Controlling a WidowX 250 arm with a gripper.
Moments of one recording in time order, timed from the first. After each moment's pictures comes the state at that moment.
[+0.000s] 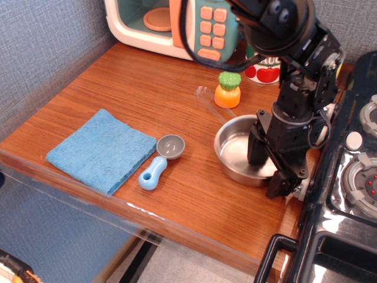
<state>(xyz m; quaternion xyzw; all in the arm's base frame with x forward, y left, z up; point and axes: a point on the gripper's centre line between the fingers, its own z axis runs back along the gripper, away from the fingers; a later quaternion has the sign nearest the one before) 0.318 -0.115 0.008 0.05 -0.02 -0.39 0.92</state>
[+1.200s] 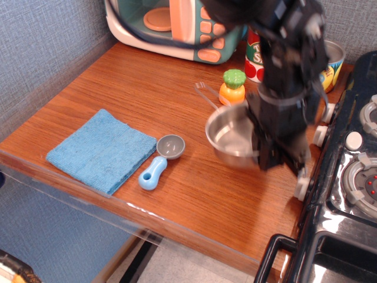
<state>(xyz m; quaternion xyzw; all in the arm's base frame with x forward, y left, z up) 0.295 -0.108 0.068 0.01 -0.10 -0.34 0.94</state>
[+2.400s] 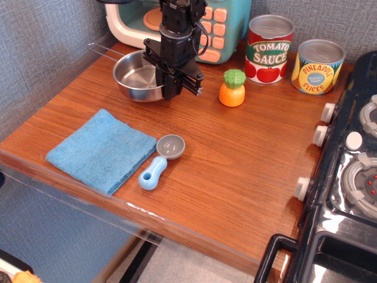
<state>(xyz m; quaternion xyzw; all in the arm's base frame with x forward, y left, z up) 0.384 0.067 0.034 0.11 -0.05 -0.13 0.98</state>
